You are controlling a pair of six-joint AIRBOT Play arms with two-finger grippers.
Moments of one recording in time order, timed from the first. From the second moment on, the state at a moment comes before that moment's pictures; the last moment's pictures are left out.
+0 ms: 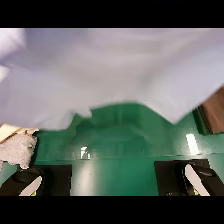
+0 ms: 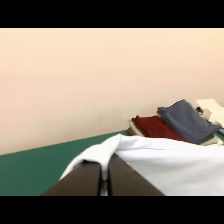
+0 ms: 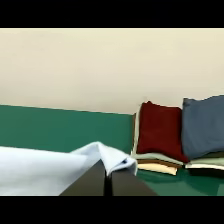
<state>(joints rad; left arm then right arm) -0.21 -0.82 2.07 1.37 -1.18 -1.57 -0.30 -0.74 1.81 -1.14 1.24 1.44</state>
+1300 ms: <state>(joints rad) -0.04 -1.61 1.57 1.26 -1.07 -1.50 -0.19 -1.70 1.80 -1.24 1.37 1.44</state>
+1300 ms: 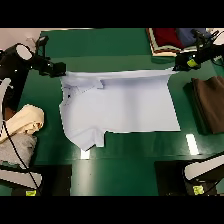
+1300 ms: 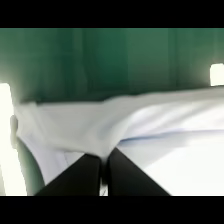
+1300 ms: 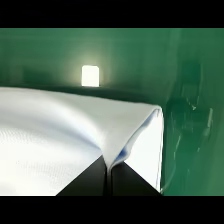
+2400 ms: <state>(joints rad) -0.10 -1.06 0.78 1.28 -1.21 -1.60 -0.13 -1.30 1.42 -1.25 1.41 1.44</state>
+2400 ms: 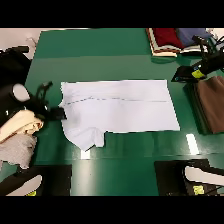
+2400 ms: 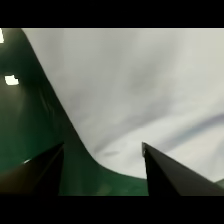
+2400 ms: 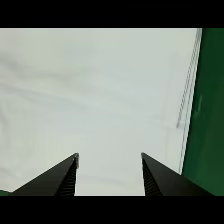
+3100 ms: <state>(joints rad) -0.32 -0.91 0.46 1.03 -0.97 -1.67 -0.14 -1.01 1.15 -1.25 1.35 1.44</state>
